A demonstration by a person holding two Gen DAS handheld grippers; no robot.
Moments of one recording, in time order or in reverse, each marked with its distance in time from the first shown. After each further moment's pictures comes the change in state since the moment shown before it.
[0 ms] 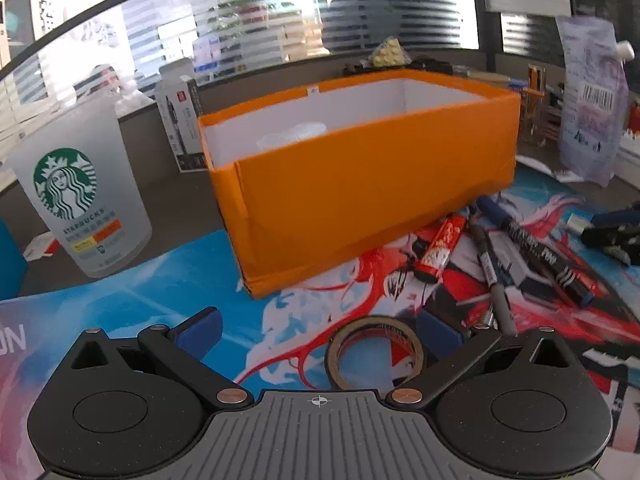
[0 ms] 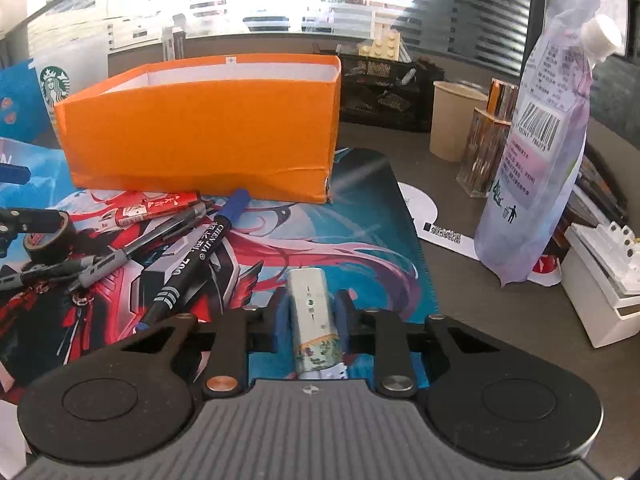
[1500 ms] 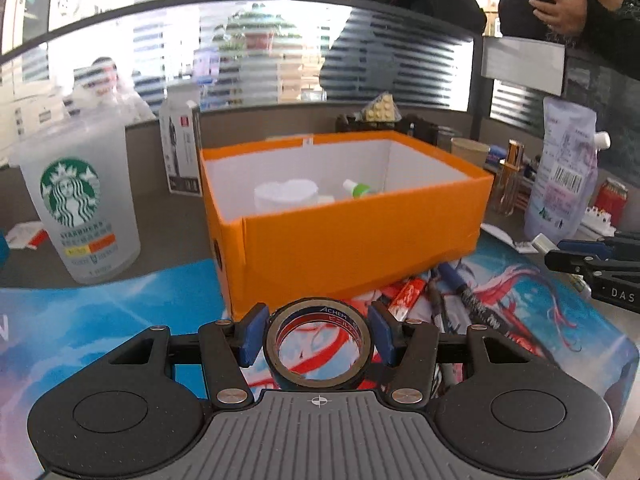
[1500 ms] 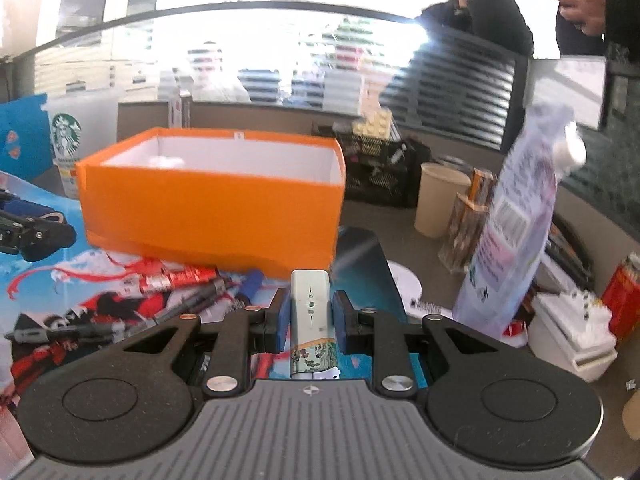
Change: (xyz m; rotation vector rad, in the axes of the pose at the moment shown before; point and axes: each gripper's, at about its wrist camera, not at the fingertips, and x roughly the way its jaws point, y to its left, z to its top) left arm -0.040 0.020 0.020 -0.139 -0.111 -0.114; right arm -0.044 0.026 0.025 -0.025 -0.184 -0.059
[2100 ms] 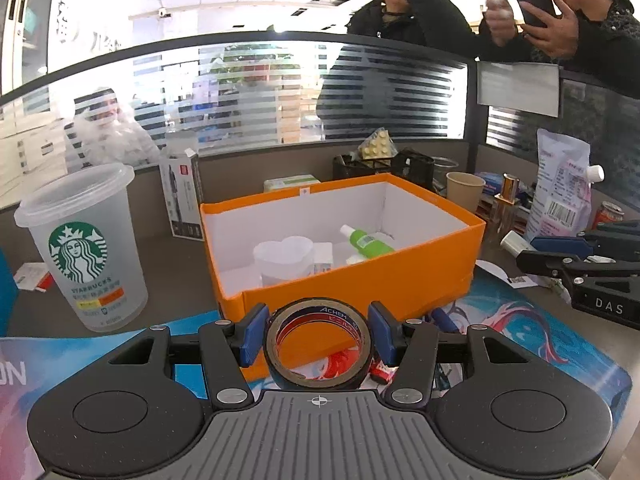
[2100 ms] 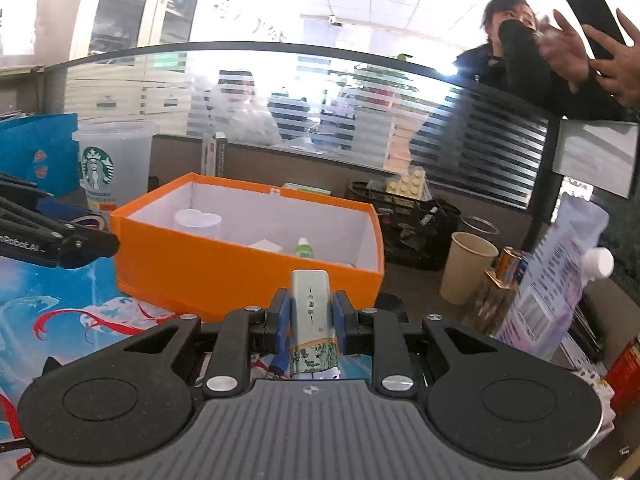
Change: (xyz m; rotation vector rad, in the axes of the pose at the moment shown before) left arm -0.014 -0.007 0.033 0.028 -0.064 0.018; right arm -0.007 0.020 0.044 -0.075 -0.083 0.064
